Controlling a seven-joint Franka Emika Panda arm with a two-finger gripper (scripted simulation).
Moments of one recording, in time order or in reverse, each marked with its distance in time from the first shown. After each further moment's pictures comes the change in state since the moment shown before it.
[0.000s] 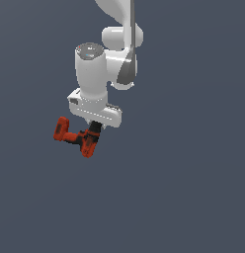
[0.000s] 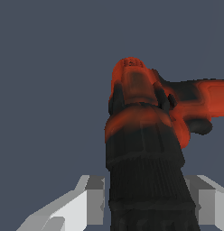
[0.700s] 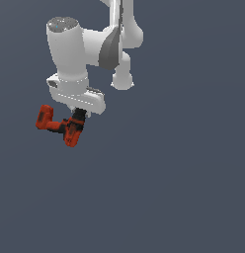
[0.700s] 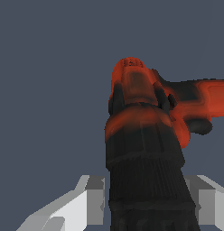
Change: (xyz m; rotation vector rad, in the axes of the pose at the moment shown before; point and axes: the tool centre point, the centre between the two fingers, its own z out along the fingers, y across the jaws) arm -0.001 0.066 -0.044 -0.001 0.001 0.001
